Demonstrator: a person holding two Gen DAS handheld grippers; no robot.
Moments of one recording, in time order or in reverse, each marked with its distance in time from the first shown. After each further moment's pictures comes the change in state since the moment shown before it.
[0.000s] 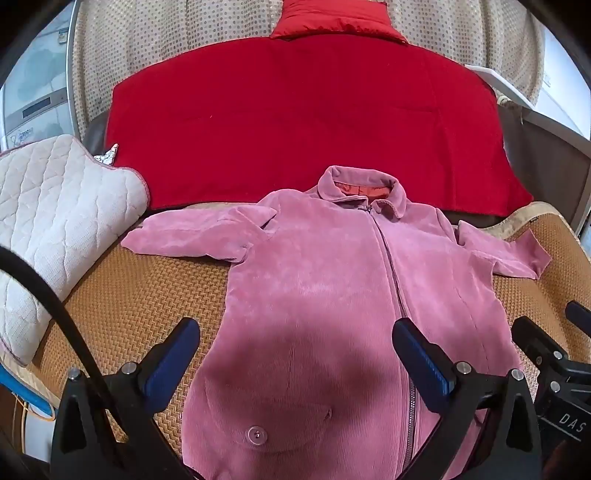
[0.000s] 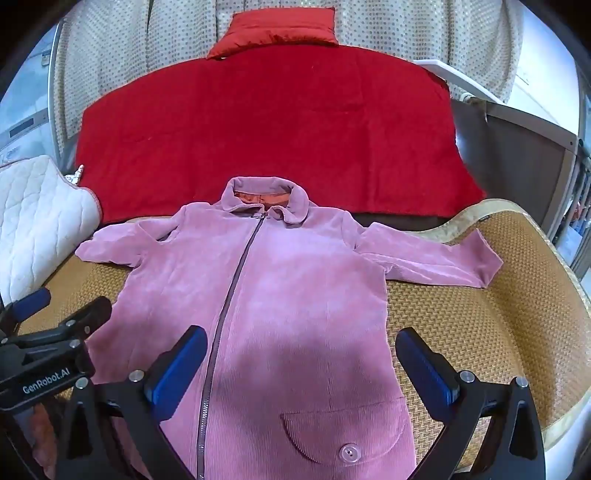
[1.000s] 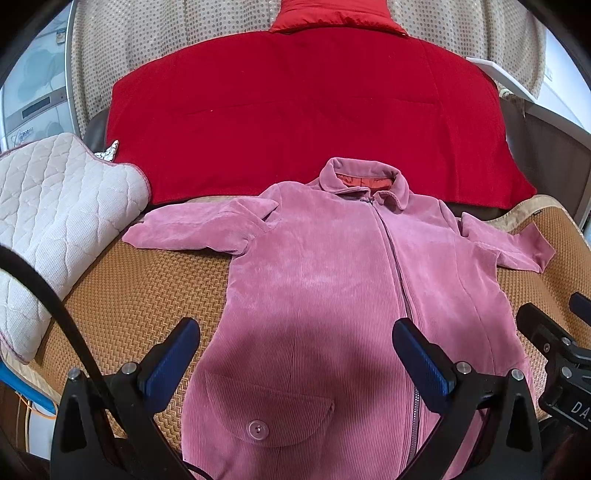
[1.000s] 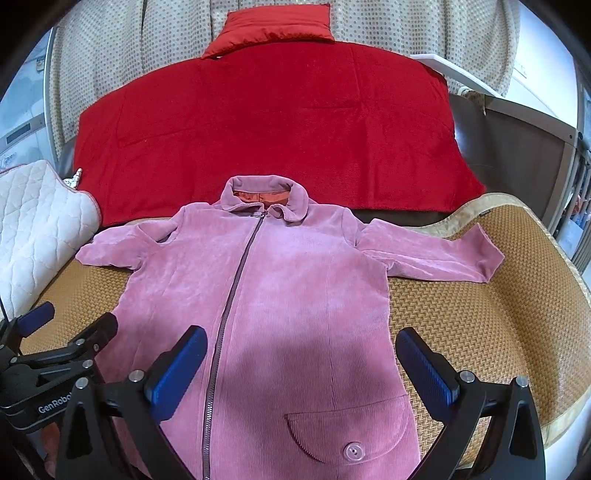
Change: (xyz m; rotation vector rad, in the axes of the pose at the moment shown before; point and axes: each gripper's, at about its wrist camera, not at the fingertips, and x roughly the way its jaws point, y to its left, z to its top) left arm 0.005 -0.002 -0.006 0.010 0.019 0.012; right arm 0.003 0.001 0.000 0.016 0.012 0.011
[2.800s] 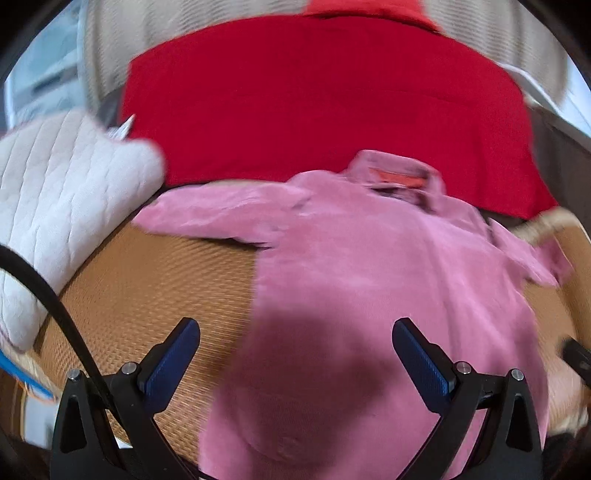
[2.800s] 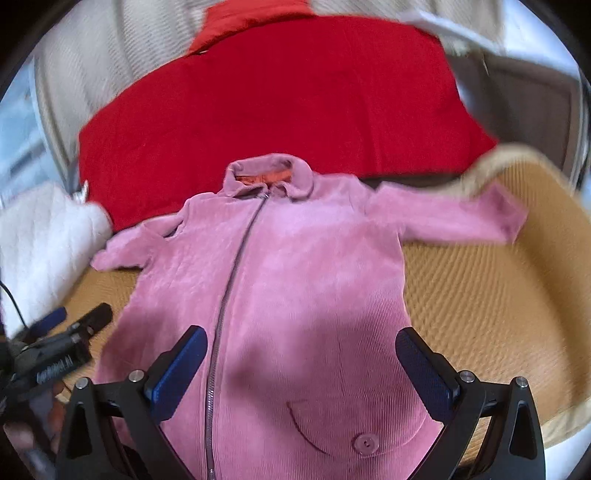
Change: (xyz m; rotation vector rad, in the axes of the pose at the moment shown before) left arm 0.039 0.053 0.010 -0.104 0.058 0.049; right arm 0.032 -0.060 -0.021 0.211 0.096 0.176
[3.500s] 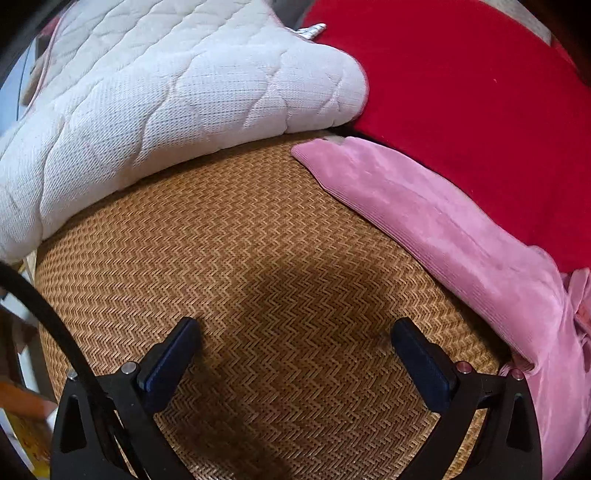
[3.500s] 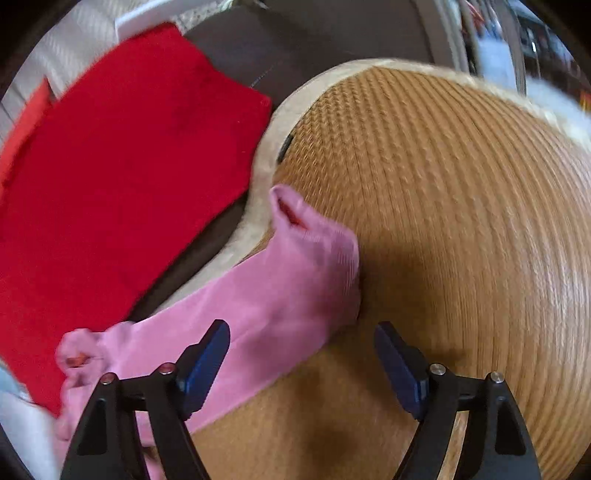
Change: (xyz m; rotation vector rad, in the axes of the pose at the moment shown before) left arm 0.144 0.181 0.019 -0.519 0.078 0.295; right arm 0.096 -0.322 0.149 0.474 -0.038 -0.291
